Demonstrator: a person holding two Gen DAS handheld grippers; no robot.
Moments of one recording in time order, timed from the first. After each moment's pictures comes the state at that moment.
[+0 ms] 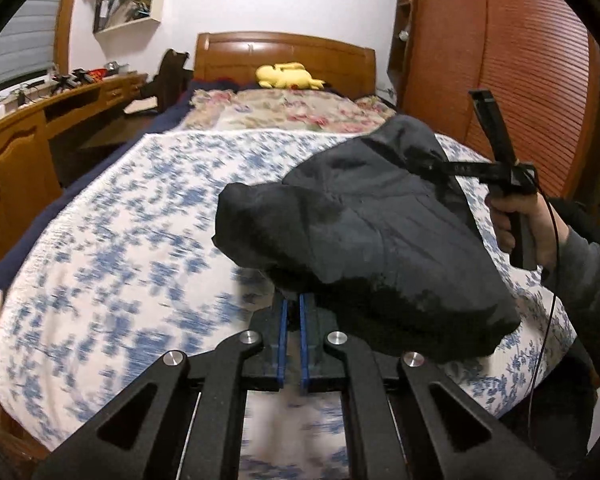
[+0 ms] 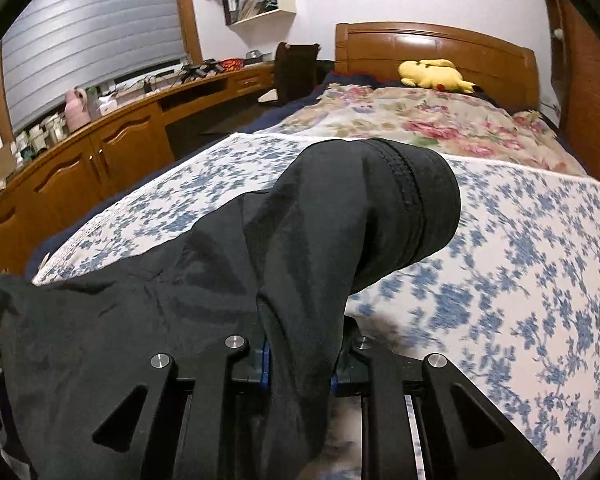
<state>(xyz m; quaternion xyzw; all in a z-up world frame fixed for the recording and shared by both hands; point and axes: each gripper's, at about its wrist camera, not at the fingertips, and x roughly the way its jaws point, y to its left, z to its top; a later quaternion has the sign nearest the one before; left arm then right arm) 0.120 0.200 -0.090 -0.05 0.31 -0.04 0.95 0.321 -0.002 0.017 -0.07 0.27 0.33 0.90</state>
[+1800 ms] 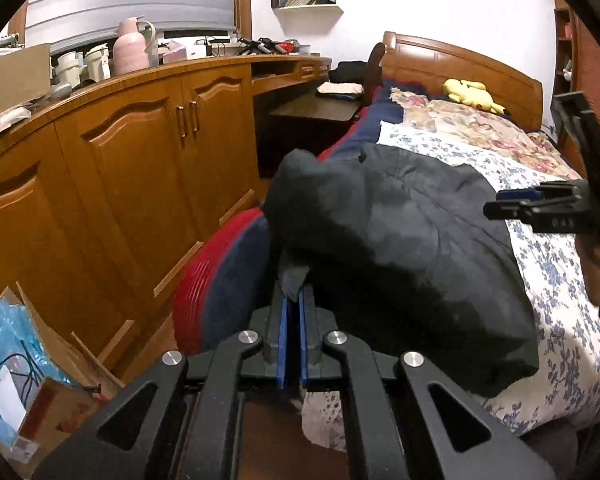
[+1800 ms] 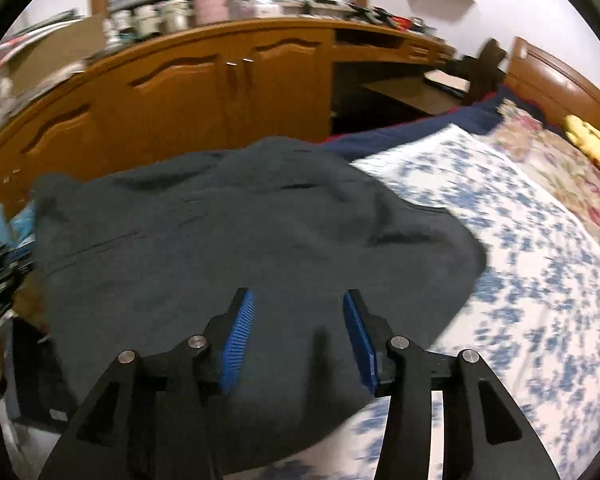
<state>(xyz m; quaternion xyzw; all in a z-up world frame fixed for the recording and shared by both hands) 0.012 0.460 -0.112 -0.08 0.32 0.24 0.91 0.264 0.271 -0.031 -0.22 0.28 0.49 0.79</state>
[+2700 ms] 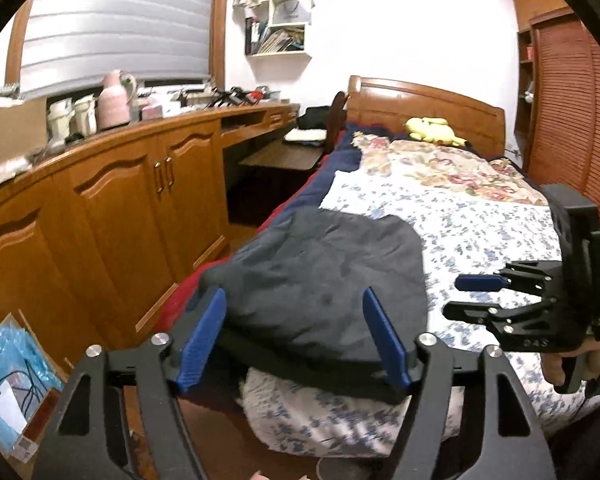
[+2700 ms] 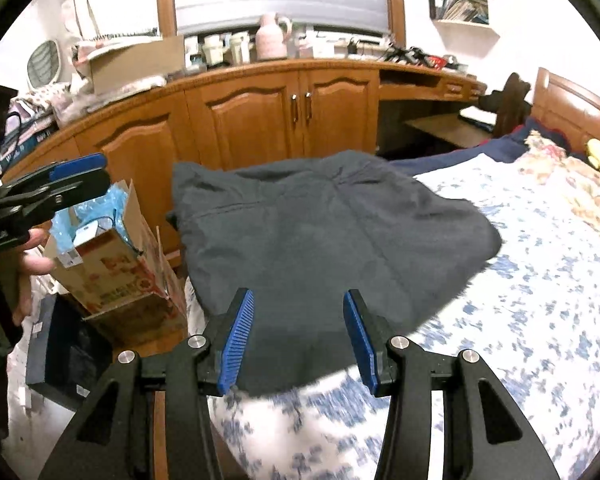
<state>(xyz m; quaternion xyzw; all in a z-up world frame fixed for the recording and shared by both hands) -0.017 0.393 -0.036 -0.06 0.24 0.19 0.95 0.196 0.183 -0.041 -0.19 0.22 0.55 0.78</state>
